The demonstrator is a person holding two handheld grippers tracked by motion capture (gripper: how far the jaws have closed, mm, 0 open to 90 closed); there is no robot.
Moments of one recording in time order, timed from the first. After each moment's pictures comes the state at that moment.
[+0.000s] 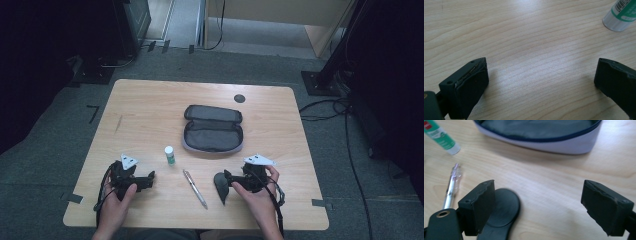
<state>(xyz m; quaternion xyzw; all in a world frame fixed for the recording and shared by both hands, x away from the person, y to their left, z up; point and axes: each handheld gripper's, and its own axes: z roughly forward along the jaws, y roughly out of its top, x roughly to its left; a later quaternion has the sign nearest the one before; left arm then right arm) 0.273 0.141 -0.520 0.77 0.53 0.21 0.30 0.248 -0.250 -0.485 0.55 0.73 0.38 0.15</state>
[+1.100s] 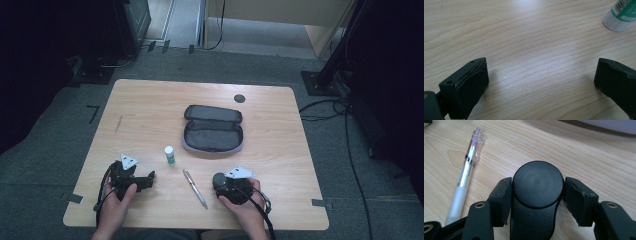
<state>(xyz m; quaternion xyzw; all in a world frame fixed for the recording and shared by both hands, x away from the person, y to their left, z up) 0.273 0.141 -0.519 0.77 0.53 0.21 0.30 0.227 -0.210 -0.513 0.49 0.78 0.36 0.14</state>
